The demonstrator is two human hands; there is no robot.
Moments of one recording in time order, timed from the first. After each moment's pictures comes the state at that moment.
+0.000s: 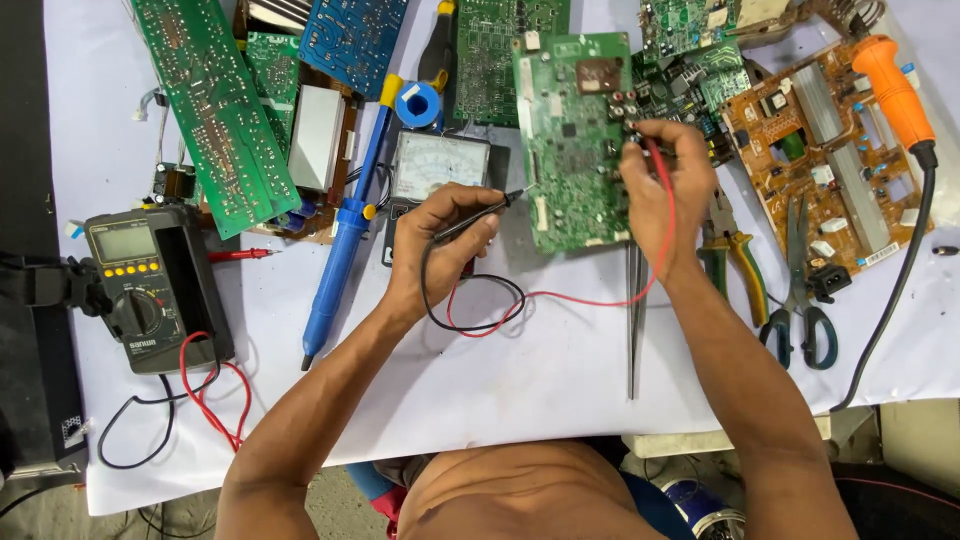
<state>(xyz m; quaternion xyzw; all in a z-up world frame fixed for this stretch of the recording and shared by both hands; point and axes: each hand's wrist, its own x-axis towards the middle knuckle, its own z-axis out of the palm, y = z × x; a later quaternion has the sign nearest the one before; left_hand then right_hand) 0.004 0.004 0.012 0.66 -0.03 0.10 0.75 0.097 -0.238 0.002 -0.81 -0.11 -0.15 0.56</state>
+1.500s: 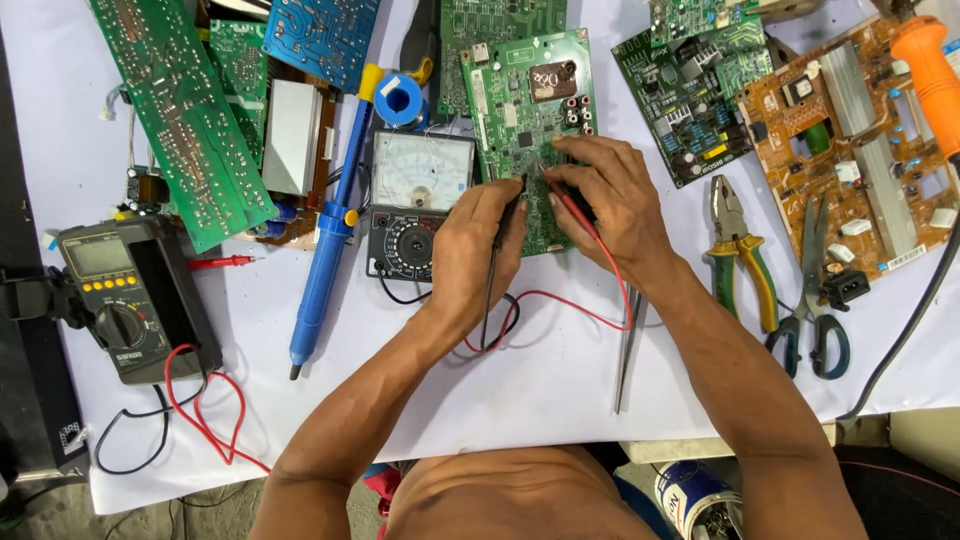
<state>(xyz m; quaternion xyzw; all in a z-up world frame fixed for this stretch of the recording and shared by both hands) 0.027 -0.046 -0.007 0.87 -0.05 0.25 0.42 0.105 -0.223 -0.003 -0.80 -0.42 -0.18 0.39</state>
